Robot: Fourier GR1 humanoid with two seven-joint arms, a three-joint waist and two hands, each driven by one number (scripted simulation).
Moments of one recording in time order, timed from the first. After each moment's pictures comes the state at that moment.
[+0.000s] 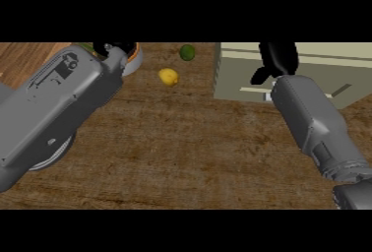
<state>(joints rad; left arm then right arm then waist) -1.14 0.44 -0.57 -1.10 0.81 0.83 0.12 -1.10 -0.21 -0.18 -0.27 1.31 -0.65 -0.11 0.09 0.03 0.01</state>
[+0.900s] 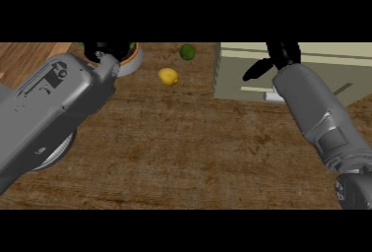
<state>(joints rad) -1.09 0.47 -0.57 -1.20 0.79 0.84 0.16 -1.19 -0.23 -0.45 -0.18 1.03 -0.44 -0.37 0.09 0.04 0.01</state>
